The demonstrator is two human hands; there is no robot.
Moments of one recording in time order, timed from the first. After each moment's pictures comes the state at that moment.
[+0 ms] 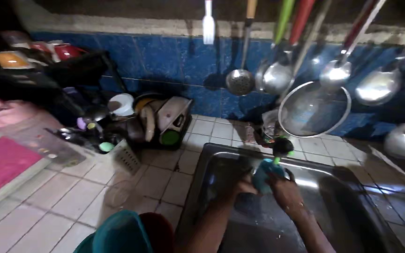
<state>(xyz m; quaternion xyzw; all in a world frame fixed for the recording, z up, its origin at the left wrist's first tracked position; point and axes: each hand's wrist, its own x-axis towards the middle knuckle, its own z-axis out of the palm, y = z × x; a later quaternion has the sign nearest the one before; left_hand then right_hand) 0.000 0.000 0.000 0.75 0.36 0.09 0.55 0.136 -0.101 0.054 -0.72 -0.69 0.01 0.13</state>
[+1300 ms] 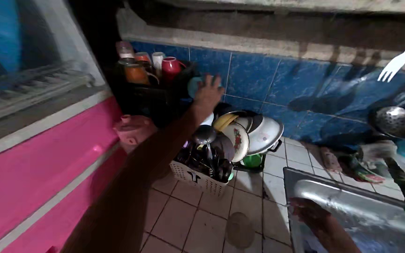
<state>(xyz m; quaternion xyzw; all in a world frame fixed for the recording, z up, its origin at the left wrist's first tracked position) -0.435 0.244 0.272 0.84 0.50 0.12 -0.19 -0.145 -0.046 0.111 -0.66 -0.61 0.28 0.34</state>
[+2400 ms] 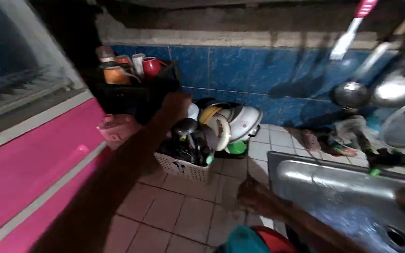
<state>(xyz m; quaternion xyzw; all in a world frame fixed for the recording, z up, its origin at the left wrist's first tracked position) -0.459 0.205 0.260 0.84 0.53 0.05 -0.12 -0.178 -0.014 0.089 -0.37 -0.90 0.18 0.13</state>
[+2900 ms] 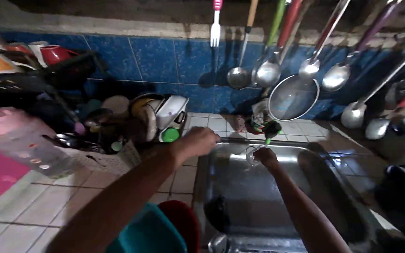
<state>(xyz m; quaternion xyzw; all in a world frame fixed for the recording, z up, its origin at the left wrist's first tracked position) -0.165 0.023 0.193 0.96 0.26 0.00 0.07 0.126 -0.060 0.056 -0.78 -0.46 0.29 0.31</state>
